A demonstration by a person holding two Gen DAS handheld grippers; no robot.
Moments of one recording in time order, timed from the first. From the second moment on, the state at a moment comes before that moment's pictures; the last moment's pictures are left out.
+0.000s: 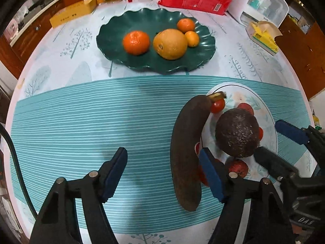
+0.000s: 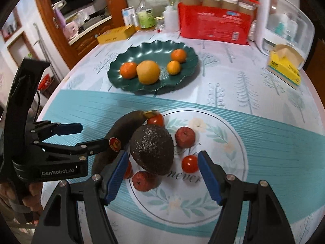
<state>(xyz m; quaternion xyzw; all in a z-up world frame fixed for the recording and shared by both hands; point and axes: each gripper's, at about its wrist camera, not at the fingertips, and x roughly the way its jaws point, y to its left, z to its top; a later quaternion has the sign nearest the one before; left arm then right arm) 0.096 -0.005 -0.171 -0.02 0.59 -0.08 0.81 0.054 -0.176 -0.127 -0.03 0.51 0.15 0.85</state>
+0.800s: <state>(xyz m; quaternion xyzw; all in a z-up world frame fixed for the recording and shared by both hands) 0.125 -0.026 -0.196 -0.02 0.62 -0.10 0.78 0.074 -0.161 -0.162 -0.07 0.53 0.20 0.82</state>
